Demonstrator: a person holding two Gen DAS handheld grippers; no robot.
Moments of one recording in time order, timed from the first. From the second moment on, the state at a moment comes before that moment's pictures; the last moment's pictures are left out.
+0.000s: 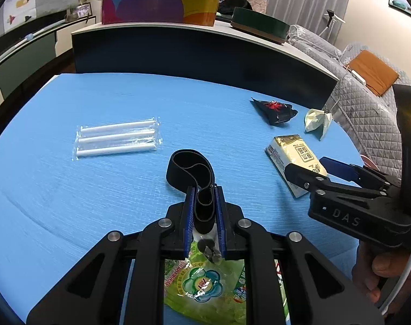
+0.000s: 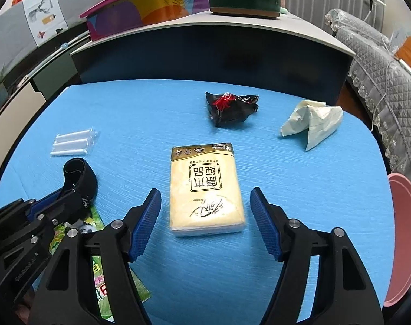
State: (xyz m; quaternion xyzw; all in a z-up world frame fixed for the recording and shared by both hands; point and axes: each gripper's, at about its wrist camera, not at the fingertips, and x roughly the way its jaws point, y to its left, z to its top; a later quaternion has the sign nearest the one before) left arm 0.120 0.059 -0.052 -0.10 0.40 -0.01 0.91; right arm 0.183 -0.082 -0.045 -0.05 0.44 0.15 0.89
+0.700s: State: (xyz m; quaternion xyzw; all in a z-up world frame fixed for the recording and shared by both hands) left arm 0.110 0.031 -0.031 -0.06 0.37 -0.03 0.93; right arm 0.141 -0.134 0.002 -0.05 0.38 0.13 0.91
